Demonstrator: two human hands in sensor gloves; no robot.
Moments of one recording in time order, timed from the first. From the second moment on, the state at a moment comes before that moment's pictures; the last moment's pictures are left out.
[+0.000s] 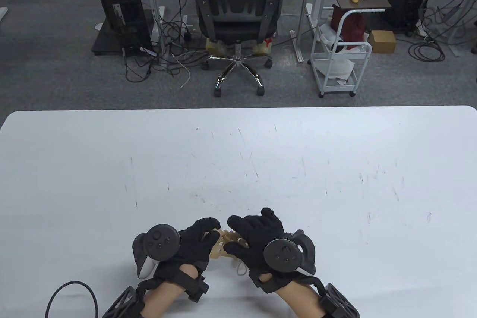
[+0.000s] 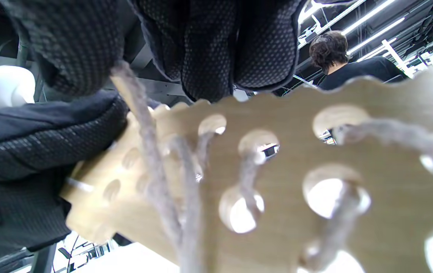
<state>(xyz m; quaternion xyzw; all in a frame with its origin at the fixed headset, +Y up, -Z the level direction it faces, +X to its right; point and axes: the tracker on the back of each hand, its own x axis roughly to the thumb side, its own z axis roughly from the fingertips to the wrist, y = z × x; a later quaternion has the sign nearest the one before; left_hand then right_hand) -0.191 -0.728 -0.291 0.02 -0.16 0.41 0.90 0.048 -0.700 -0.275 0.27 -0.17 0.89 0.32</state>
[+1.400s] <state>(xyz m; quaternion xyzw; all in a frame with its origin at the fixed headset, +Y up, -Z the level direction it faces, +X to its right) -0.223 -0.721 -0.298 0.05 -0.12 0.50 0.86 0.084 -0.690 -0.286 0.19 -0.18 0.89 0.37</state>
